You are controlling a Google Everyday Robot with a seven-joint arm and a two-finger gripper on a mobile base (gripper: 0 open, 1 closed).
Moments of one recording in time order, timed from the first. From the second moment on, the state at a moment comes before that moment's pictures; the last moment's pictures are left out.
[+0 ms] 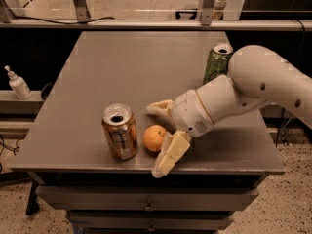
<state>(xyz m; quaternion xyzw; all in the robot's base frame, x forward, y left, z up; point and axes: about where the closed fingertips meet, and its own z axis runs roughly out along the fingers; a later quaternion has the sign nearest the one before) 0.424 0.014 0.828 -0.64 0.61 0.36 0.29</state>
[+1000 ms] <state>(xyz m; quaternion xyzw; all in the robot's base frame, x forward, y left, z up) 0.425 -0.015 0.872 -0.64 0.61 0.34 0.33</state>
